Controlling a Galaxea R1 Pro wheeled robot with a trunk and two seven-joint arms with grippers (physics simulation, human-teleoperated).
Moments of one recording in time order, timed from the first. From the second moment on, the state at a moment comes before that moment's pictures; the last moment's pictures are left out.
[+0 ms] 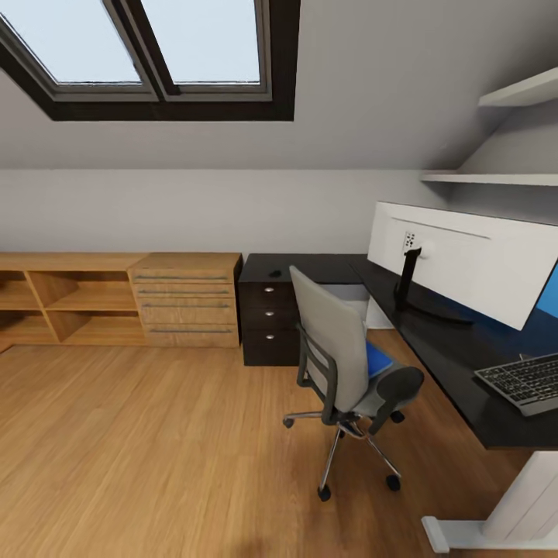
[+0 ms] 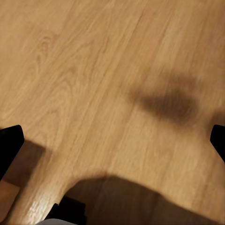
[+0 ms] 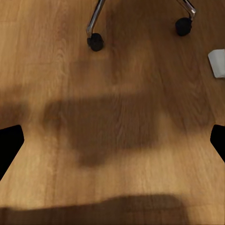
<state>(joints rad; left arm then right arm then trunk) 0.00 -0.03 0.10 -0.38 0.31 -0.36 0.00 -0.04 0.04 -0.07 -0.24 -0.01 -0.60 -0.01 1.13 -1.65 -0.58</state>
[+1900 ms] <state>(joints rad) -0.36 -0.14 0.05 -0.83 0.12 0.28 0.17 -0.55 -0.07 -0.08 -0.25 -0.02 -0.22 -0.13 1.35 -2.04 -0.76</state>
